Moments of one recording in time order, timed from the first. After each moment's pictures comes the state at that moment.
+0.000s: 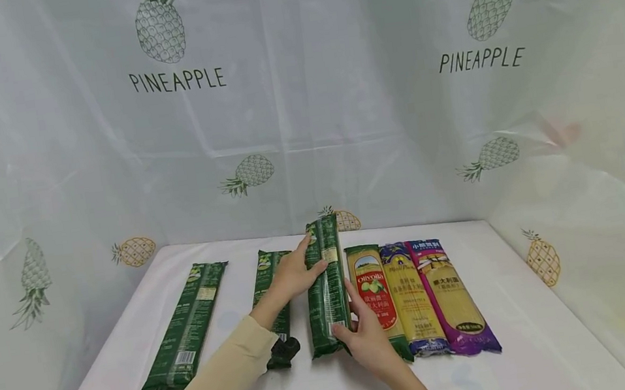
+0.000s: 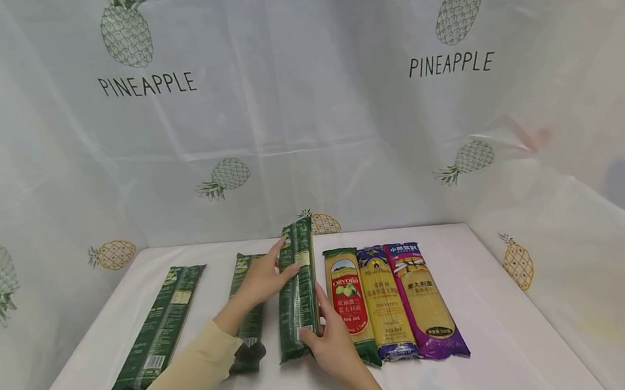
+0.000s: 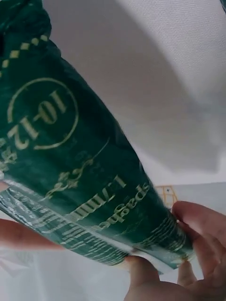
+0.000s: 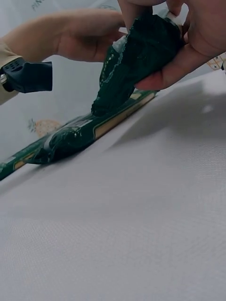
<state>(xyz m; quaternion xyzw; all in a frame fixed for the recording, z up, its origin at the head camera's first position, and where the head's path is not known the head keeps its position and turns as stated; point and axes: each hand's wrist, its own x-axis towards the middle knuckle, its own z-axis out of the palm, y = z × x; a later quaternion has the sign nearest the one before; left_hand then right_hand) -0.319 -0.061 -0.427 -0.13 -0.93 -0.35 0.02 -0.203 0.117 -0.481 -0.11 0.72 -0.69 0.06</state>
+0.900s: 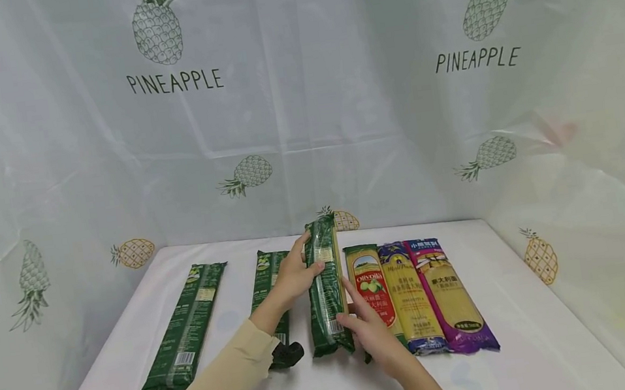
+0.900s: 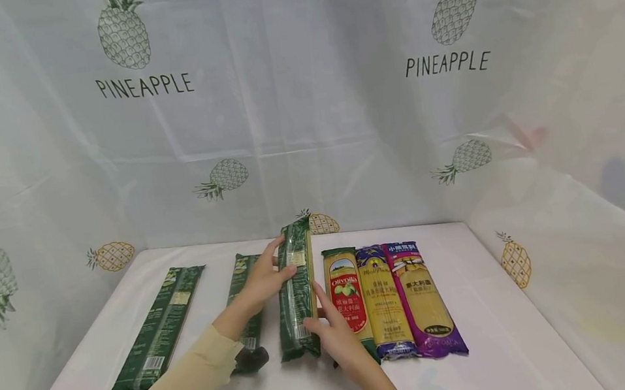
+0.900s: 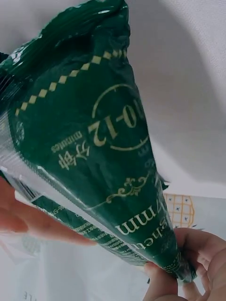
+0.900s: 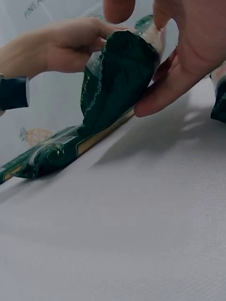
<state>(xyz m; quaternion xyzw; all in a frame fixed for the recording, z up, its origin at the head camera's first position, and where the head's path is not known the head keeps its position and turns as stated) -0.311 -0.053 -0.430 -0.08 -0.83 -0.55 -0.02 -0.205 0.131 -0.469 -0.06 0.73 -0.67 0.13</state>
